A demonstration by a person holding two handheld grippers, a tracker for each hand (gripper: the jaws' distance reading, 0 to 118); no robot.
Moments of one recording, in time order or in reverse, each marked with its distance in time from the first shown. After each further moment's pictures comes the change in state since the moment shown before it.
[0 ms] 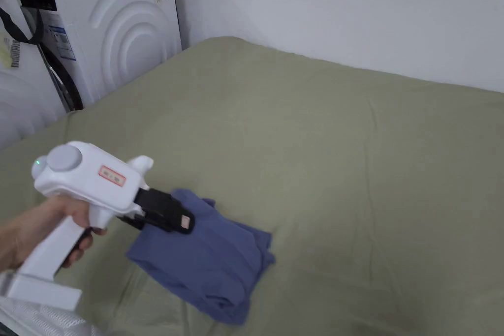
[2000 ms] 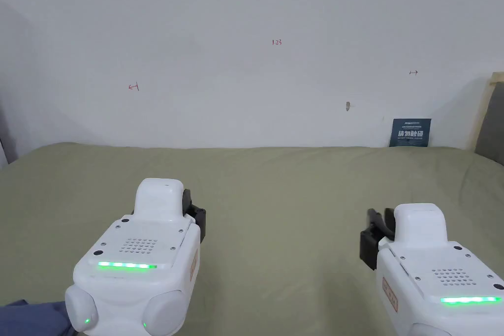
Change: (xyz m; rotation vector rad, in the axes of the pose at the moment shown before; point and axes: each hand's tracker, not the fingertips) left arm 0.421 -0.154 -0.054 0.971 0.349 -0.545; right arm -0.155 0.026 0.093 0.806 -0.759 0.712
